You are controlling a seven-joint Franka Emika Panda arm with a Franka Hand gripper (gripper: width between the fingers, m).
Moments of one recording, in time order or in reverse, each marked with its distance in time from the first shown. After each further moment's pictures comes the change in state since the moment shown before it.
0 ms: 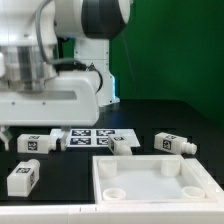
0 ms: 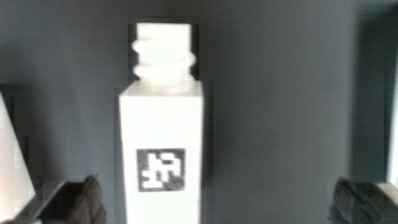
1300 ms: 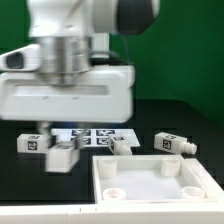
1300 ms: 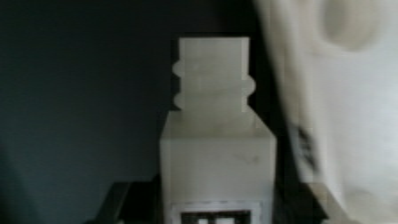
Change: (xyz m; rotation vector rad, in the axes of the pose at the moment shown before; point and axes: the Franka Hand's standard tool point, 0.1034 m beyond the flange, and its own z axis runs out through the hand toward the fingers) arm 0.017 -0.001 0.014 -0.025 0.138 -0.004
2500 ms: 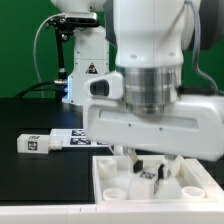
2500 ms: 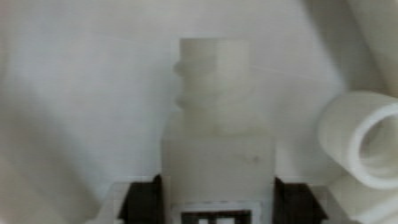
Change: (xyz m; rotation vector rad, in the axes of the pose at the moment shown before) arm 0.029 -0.155 -0.010 0.047 -0.099 0.335
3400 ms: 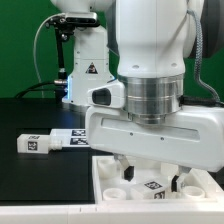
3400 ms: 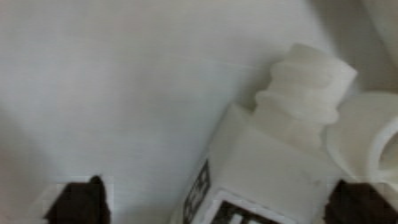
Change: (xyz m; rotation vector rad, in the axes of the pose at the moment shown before) arm 0.003 -0.009 0.042 -0.012 0.009 0.062
